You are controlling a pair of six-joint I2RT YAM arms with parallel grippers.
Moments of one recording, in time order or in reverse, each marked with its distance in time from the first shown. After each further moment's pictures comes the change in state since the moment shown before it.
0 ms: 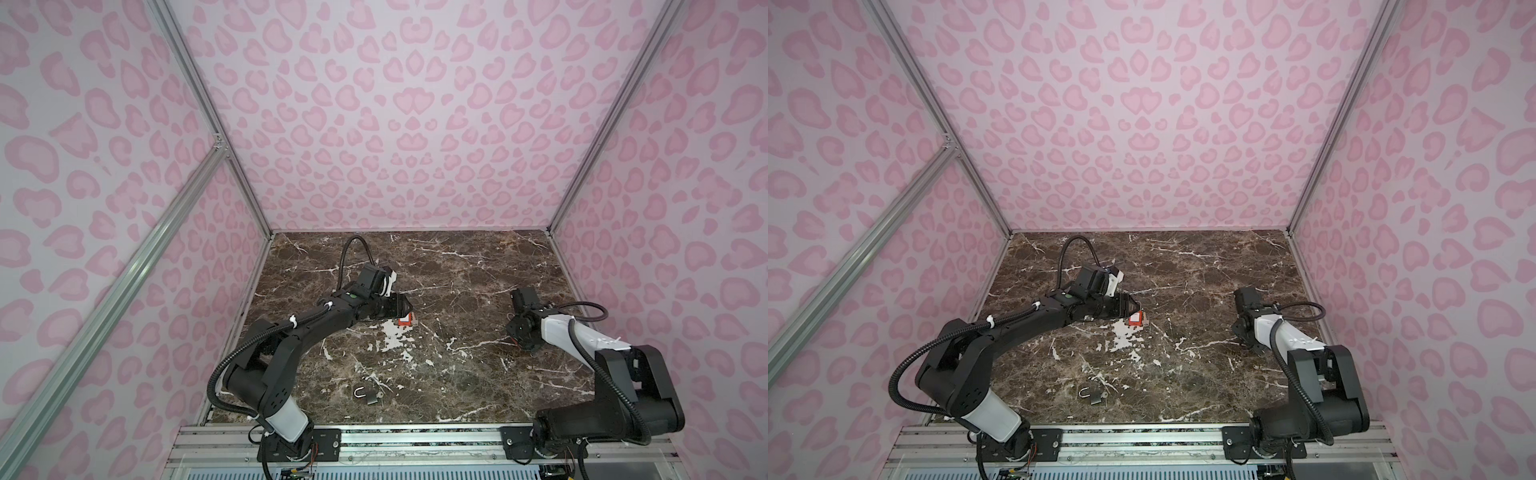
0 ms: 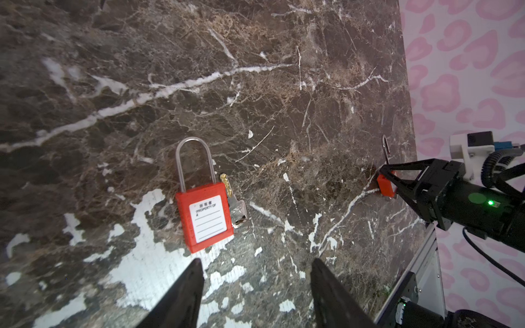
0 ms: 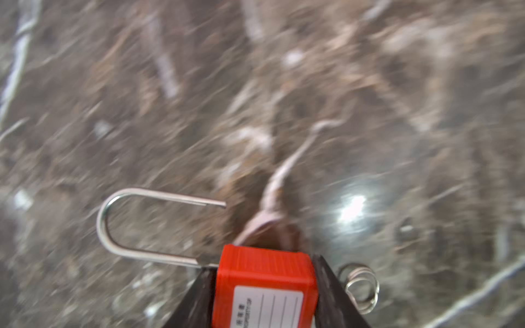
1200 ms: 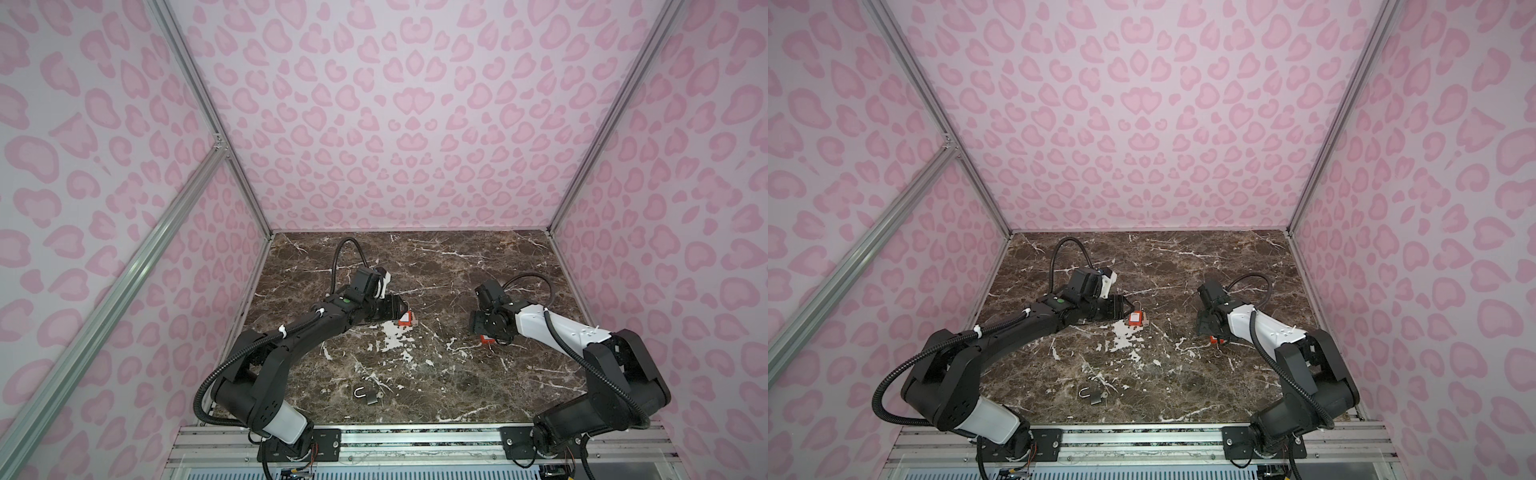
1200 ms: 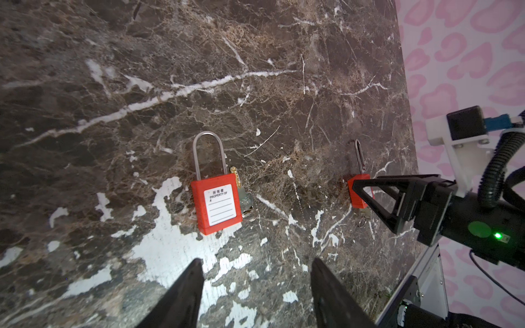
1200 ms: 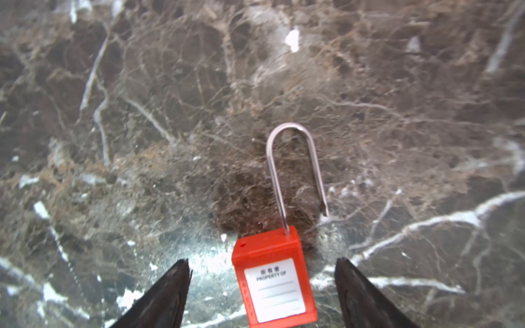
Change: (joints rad) left arm 0.016 -0.067 -0.041 0.001 -0.022 -0.010; right arm 0.218 0.043 0.114 -0.029 -0.127 -0.435
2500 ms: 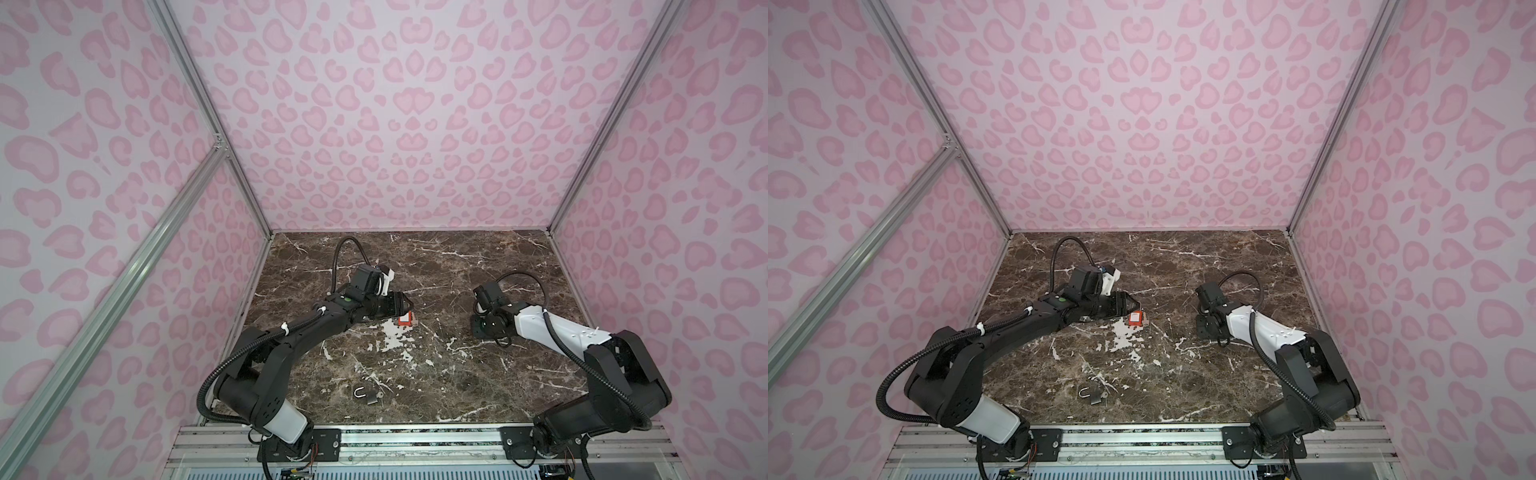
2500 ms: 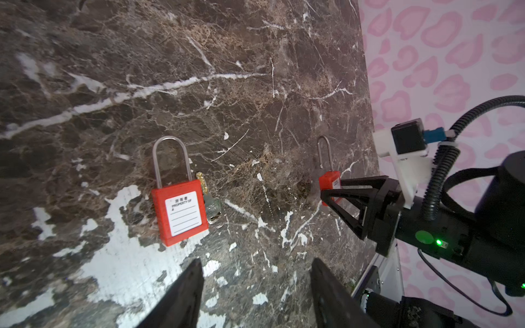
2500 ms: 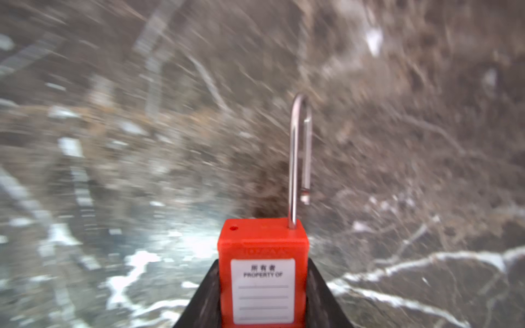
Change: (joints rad) left arm 0.001 0.024 0.008 0.083 0.116 -0.084; right arm 0.048 -0.009 0.037 0.008 -0.082 -0.193
